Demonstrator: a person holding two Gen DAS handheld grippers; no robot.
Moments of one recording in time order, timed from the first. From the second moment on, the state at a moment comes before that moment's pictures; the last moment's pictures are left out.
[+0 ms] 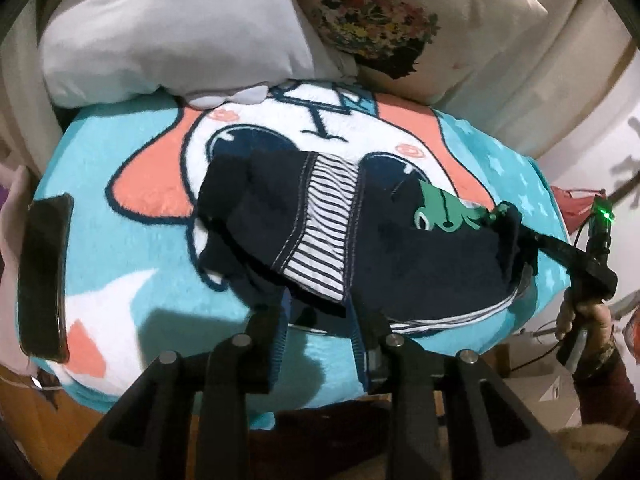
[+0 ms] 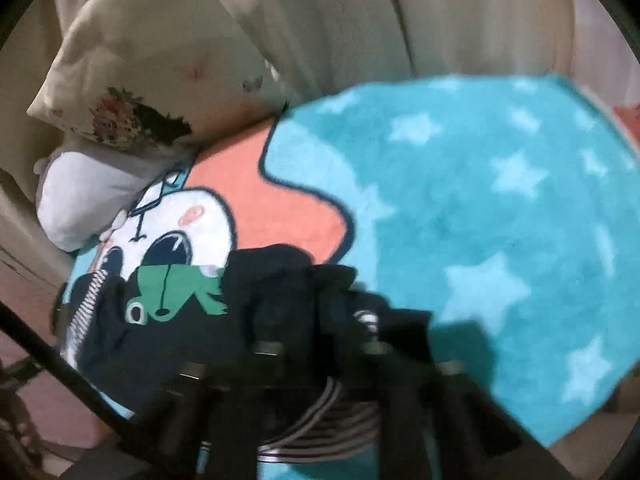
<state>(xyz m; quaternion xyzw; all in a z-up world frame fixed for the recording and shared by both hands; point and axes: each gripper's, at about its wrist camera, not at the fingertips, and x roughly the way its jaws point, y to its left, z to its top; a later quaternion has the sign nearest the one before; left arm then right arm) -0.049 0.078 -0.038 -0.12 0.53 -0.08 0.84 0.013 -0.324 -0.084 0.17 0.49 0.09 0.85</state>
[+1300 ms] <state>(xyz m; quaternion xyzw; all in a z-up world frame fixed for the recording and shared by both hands) -0.031 0.111 -0.017 -0.17 0.49 0.04 0.85 0.061 -0.403 -0.082 0.16 0.48 -0.04 0.86</state>
